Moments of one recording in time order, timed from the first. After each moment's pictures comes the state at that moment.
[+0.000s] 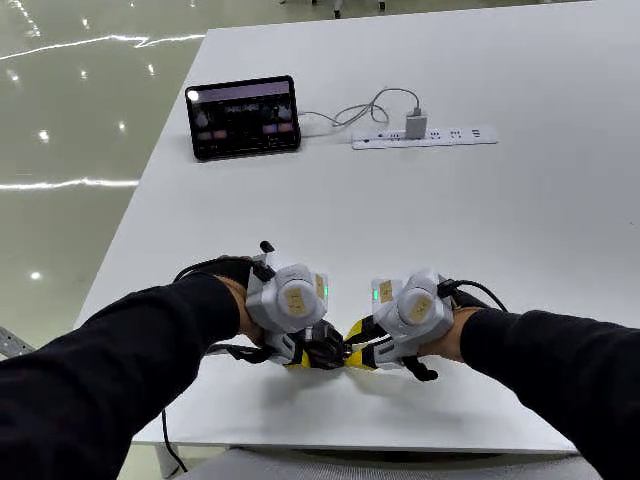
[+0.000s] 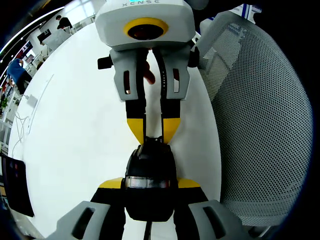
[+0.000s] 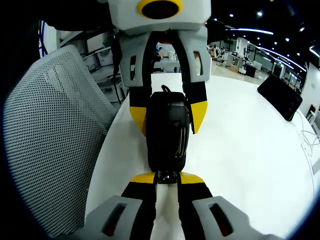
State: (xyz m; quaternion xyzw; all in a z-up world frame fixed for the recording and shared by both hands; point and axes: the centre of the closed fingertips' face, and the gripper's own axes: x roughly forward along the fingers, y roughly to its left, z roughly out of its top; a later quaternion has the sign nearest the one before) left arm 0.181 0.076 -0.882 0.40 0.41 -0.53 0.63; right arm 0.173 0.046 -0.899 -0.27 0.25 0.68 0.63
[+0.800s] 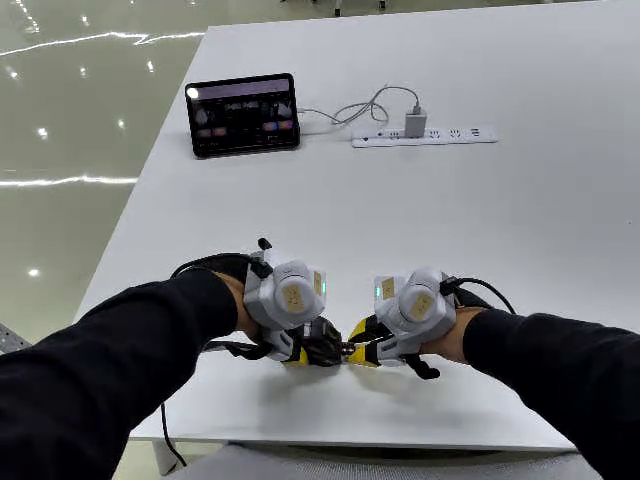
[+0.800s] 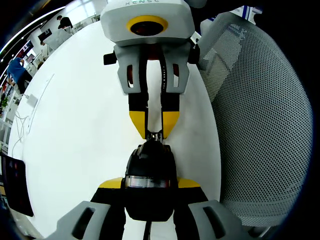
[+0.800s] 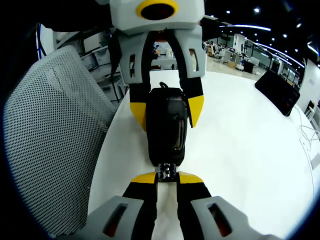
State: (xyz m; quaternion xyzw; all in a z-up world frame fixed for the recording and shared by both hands) left arm 0.181 0.076 -0.882 0.40 0.41 -0.53 0.63; right arm 0.172 0.036 -0.900 -0.28 0.27 0.67 0.64
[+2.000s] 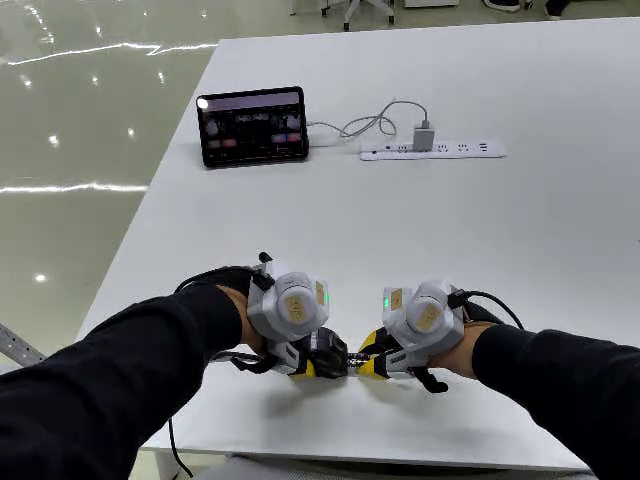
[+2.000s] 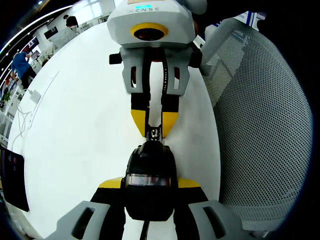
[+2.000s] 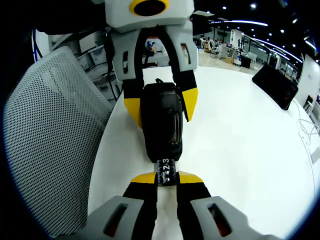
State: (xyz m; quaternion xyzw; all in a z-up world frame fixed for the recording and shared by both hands) left arm 0.181 0.076 -0.882 0.38 0.40 -0.52 0.65; right arm 0.177 0.030 -0.903 -0.28 0.29 0.66 0.64
